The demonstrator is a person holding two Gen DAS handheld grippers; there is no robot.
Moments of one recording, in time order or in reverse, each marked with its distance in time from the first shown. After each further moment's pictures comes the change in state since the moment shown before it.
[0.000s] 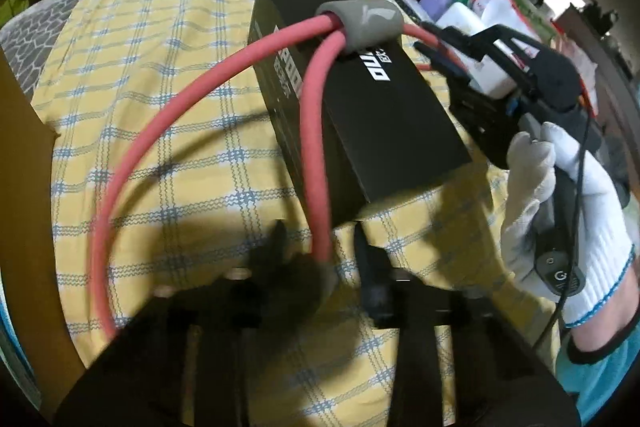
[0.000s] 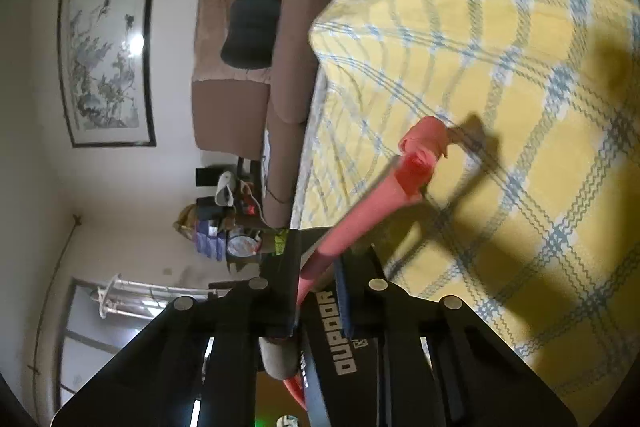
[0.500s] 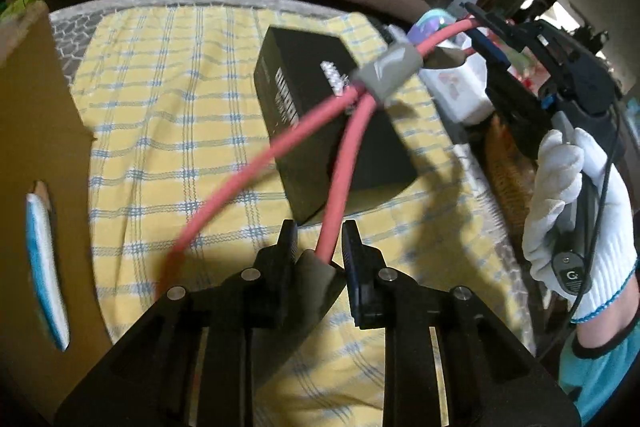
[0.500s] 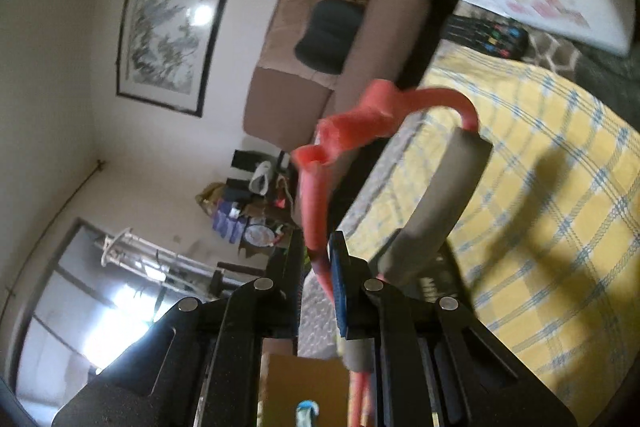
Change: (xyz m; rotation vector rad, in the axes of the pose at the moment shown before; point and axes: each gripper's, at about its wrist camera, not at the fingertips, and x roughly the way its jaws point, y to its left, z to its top) left arm -0.060 -0.007 -0.013 -0.030 -0.090 -0.037; right arm -0.043 0.102 -0.025 -0.259 -0.028 0.092
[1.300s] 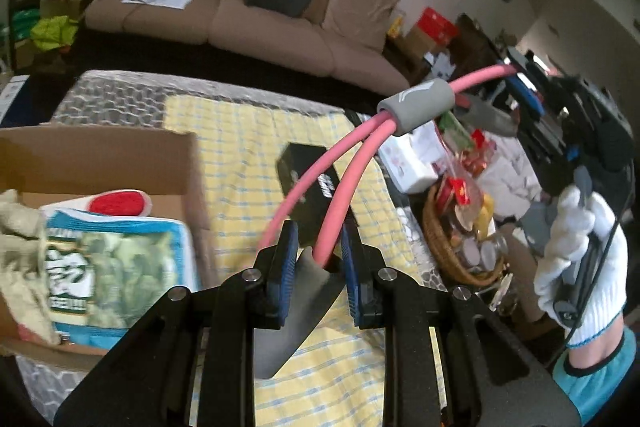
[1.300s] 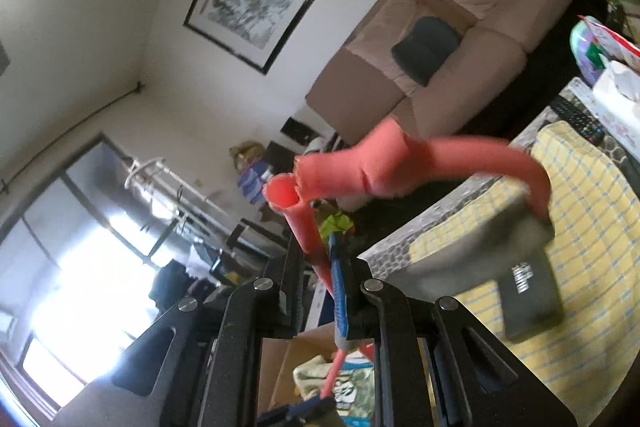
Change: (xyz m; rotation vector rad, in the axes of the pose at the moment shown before) left arm -0.233 0.037 0.011 -0.075 -0.210 -0.066; right arm -0.044 0.255 -0.084 -0.319 0.052 0.028
